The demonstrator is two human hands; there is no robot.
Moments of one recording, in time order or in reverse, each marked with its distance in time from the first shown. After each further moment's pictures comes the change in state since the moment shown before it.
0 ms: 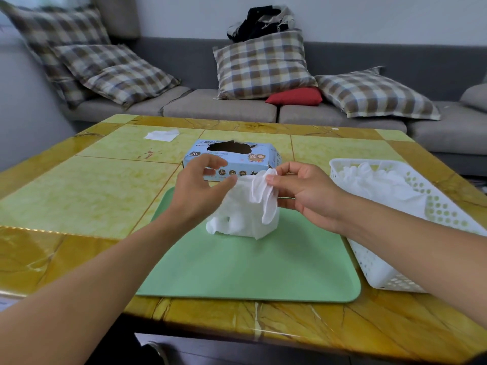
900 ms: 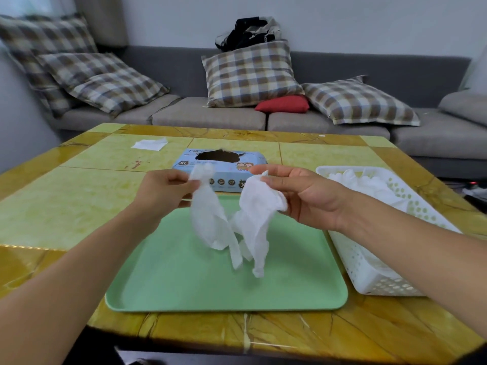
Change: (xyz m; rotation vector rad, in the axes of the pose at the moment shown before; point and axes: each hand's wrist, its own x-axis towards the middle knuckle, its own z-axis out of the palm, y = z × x) left_hand 0.027 -0.016 -0.027 -0.185 -0.025 -0.262; right_hand -0.011 -0.027 -0.013 0.206 -0.229 0.140
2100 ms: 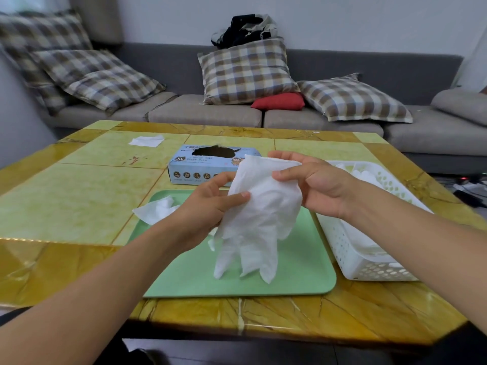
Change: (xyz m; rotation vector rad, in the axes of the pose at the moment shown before) left_hand -0.068 0.024 0.055 -0.353 -0.522 -0.049; right_hand -0.011 -0.009 -0.018 0.043 0.181 -0.055
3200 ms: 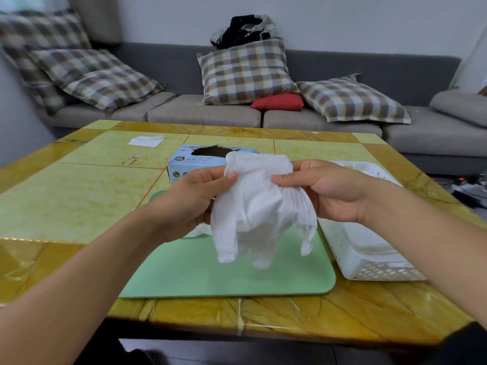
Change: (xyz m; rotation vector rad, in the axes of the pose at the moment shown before) left_hand -0.014 0.027 -0.011 0.145 -0.066 0.009; right_hand -0.027 -0.011 0.003 -0.265 -0.148 0.139
